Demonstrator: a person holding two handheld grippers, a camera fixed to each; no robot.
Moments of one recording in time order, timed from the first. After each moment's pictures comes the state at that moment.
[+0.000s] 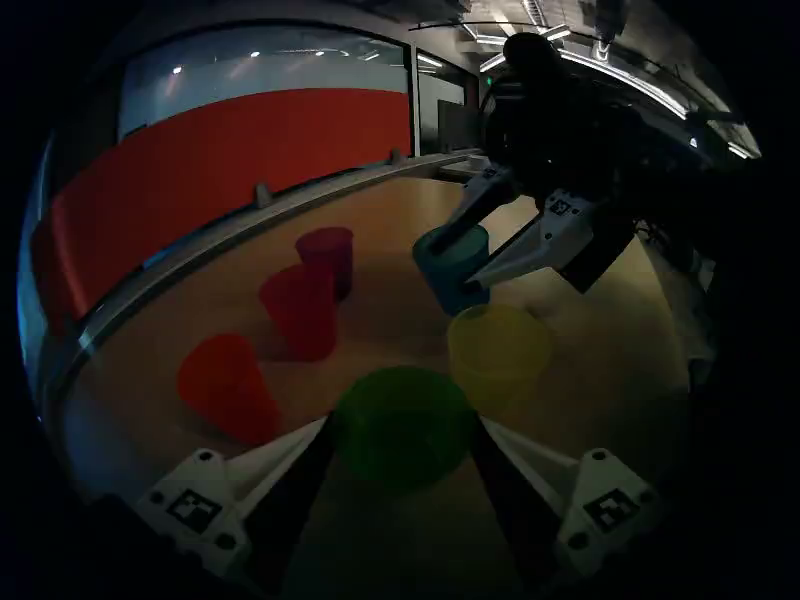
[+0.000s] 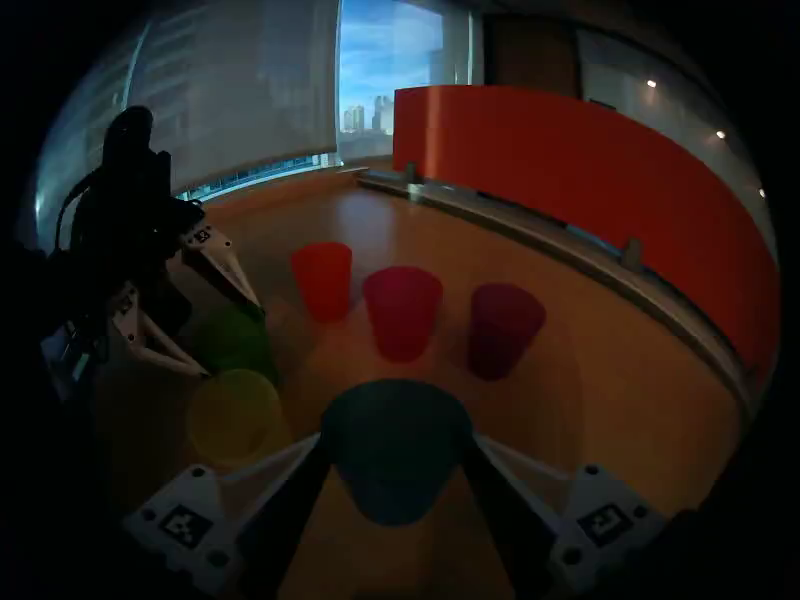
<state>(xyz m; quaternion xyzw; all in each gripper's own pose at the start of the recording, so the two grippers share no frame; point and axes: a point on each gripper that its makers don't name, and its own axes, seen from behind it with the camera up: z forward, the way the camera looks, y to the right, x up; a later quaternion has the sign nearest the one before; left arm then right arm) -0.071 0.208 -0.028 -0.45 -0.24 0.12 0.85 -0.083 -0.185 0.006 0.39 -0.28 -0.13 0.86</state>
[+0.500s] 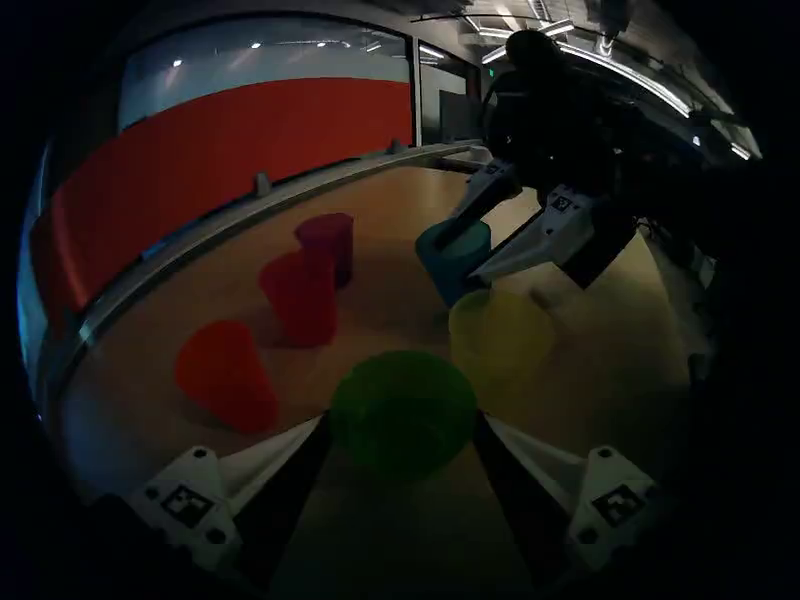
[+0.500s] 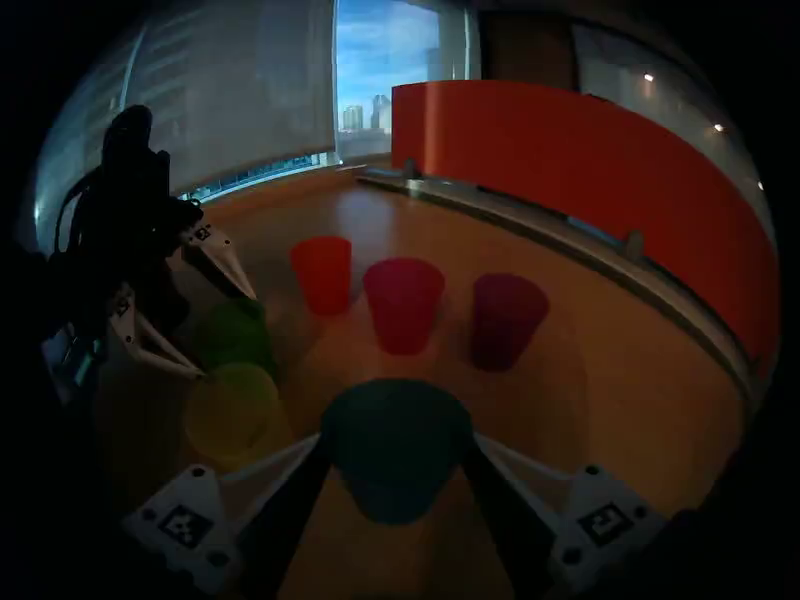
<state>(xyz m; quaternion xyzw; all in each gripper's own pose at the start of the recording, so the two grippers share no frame) -0.080 0.203 -0.032 -0.45 -0.25 0.13 0.85 -0.093 -0.184 0.004 0.39 -0.29 -0.12 0.86</state>
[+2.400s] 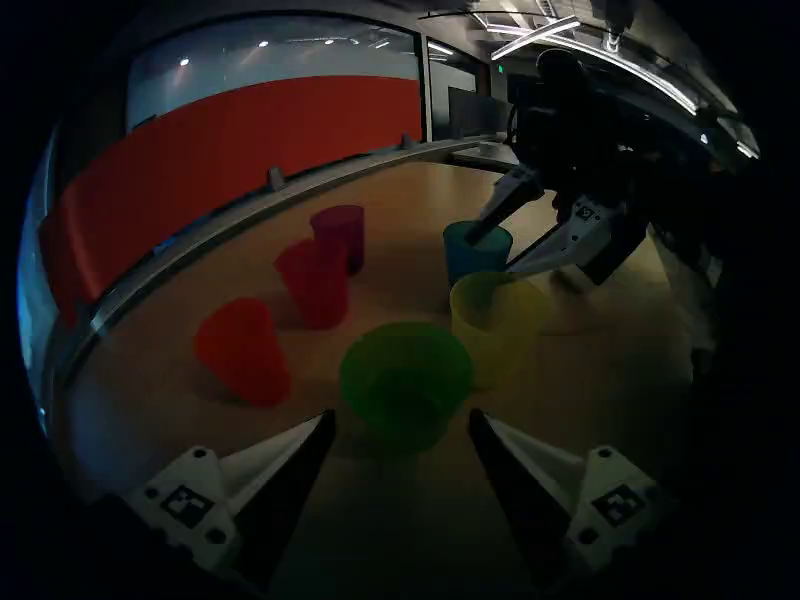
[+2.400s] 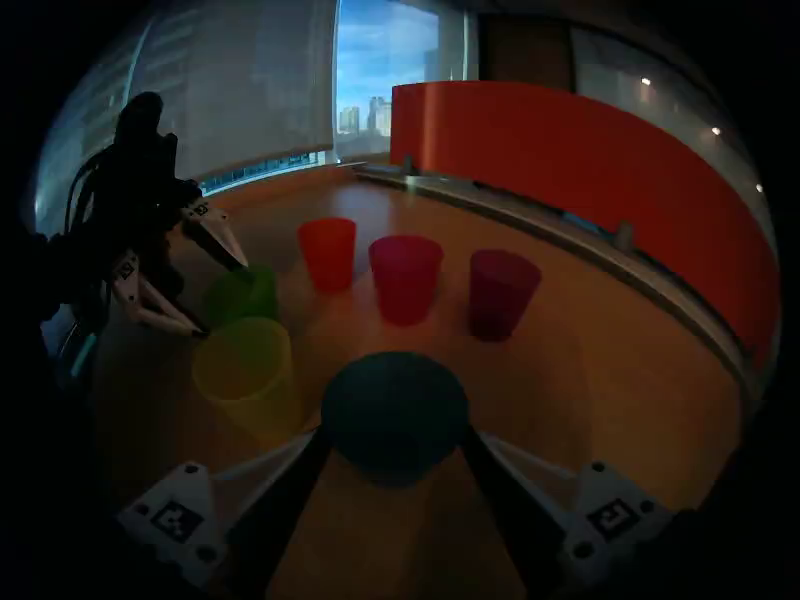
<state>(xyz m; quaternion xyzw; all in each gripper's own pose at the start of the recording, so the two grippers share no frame) -0.081 0.180 -0.045 -0.43 -0.26 0.13 0.86 -0.104 -0.162 -0.025 0.38 -0.28 -0.13 0.87</state>
